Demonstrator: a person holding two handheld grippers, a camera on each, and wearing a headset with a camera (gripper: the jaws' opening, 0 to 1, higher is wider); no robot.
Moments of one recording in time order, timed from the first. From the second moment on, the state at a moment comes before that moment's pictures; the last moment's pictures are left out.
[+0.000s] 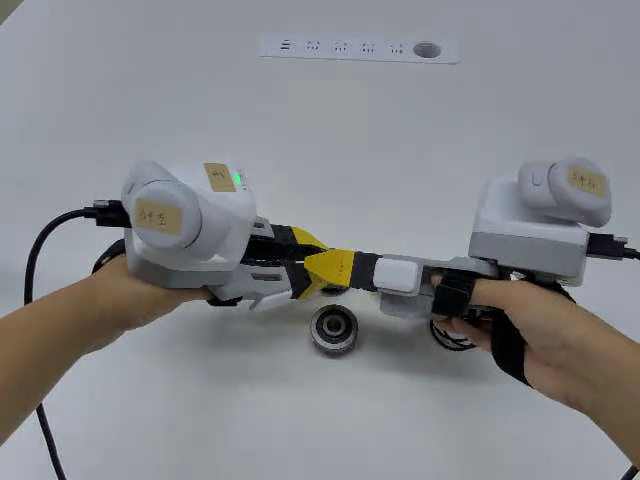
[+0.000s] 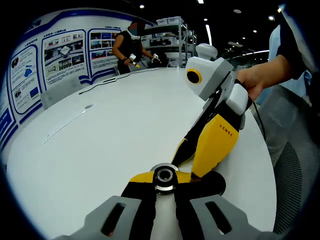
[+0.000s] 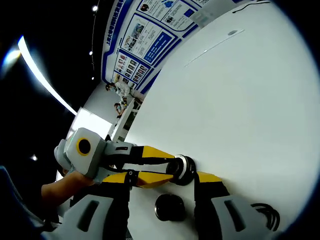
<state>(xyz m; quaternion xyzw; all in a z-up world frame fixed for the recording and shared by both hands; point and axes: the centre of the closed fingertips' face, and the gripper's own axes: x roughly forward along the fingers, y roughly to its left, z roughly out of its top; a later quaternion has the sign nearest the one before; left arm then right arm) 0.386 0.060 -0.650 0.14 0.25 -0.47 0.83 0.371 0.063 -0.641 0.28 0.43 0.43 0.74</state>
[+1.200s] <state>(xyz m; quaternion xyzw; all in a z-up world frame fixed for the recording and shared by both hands) 0.388 0.058 -0.649 0.14 0.25 -0.47 0.83 0.371 0.069 -0.639 0.28 0.44 0.43 0.74</state>
